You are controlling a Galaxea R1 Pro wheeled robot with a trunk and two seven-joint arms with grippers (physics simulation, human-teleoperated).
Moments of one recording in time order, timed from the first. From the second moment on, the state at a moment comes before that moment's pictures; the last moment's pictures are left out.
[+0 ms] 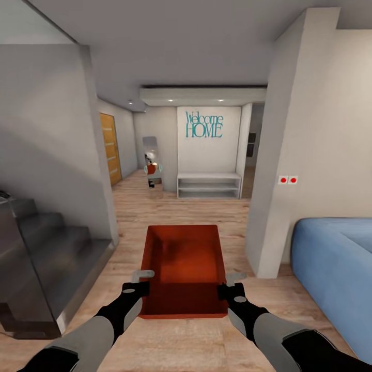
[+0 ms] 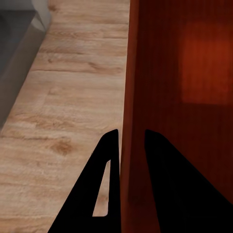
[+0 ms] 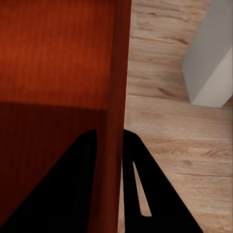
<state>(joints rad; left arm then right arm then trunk) -0.74 -0.10 -0.15 -0.25 0.15 0.07 0.26 -0.82 0.13 0.22 0.00 -0.08 -0.18 -0.18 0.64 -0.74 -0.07</state>
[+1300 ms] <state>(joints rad) -0.74 -0.09 -0.18 -0.27 0.18 0.07 0.26 -0.82 0.13 0.22 -0.01 -0.08 -0.18 -0.19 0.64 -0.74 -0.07</state>
